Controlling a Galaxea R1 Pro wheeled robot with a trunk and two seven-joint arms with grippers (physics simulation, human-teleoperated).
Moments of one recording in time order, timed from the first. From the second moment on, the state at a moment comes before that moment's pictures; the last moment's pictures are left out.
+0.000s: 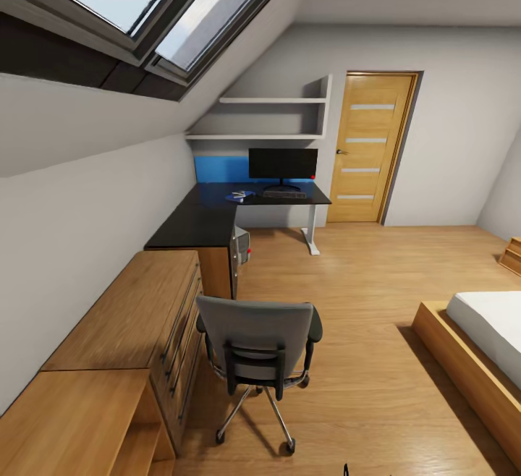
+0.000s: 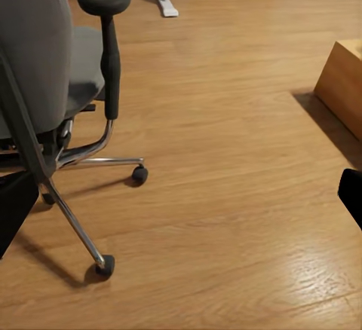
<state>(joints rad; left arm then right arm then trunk) -0.04 -0.01 -0.61 -0.22 0.51 -0.69 0.42 -0.21 0.07 -0.17 -0.14 0.20 -0.94 -0.26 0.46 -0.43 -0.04</state>
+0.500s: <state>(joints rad) -0.04 -0.02 -0.61 -0.23 0.54 -0.68 0.43 -0.21 0.04 -0.17 -0.14 0.20 -0.94 -0.26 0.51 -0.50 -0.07</state>
